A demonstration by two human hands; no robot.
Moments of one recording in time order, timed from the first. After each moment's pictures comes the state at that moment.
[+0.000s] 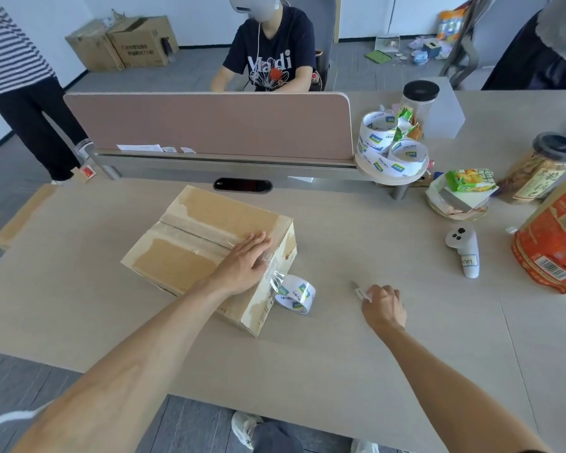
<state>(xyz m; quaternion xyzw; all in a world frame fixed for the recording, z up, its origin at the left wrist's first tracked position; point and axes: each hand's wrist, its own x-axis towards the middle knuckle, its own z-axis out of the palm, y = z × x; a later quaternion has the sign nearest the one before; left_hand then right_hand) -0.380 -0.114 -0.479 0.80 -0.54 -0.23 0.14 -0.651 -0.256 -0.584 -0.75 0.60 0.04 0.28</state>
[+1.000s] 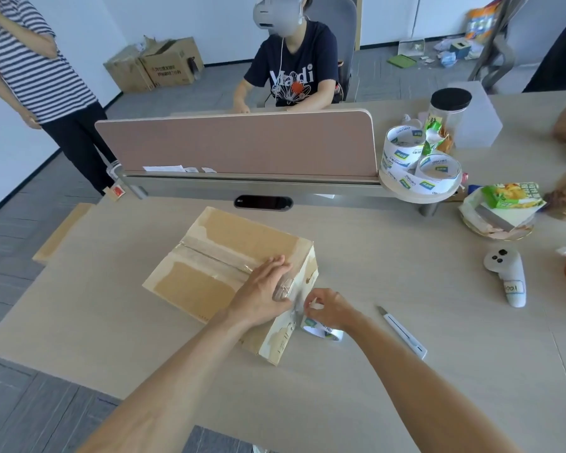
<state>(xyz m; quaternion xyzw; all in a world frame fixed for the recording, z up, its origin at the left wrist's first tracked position) -0.383 -0.116 -0.476 0.81 -0.52 -0.23 0.13 -0.525 -0.241 -0.562 -0.77 0.34 0.04 0.54</state>
